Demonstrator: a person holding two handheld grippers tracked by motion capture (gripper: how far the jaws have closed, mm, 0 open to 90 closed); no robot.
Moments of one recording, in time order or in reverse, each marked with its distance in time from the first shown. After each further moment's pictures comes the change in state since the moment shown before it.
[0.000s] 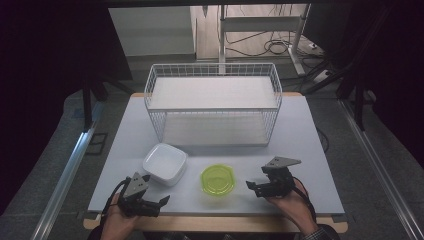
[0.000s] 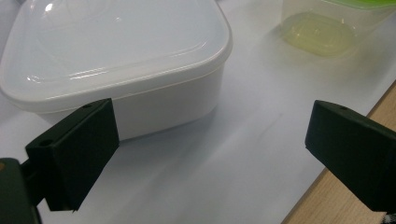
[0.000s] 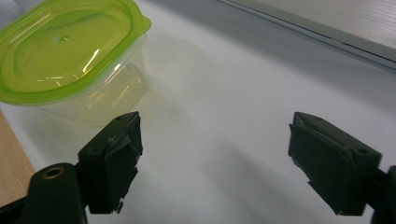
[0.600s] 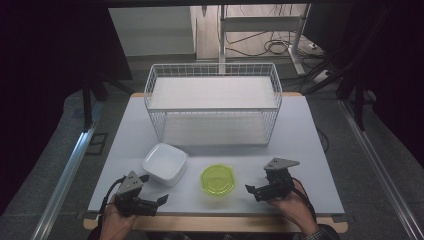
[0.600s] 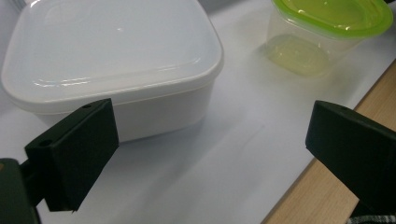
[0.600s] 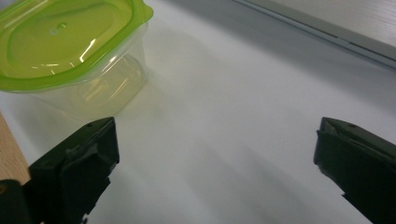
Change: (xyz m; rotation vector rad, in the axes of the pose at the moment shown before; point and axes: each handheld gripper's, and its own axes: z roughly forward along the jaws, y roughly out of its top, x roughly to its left) left arm 0.006 0.002 -0.008 -0.049 -0.056 -0.087; right arm 0.000 -0.004 0.004 0.008 -0.003 -0.040
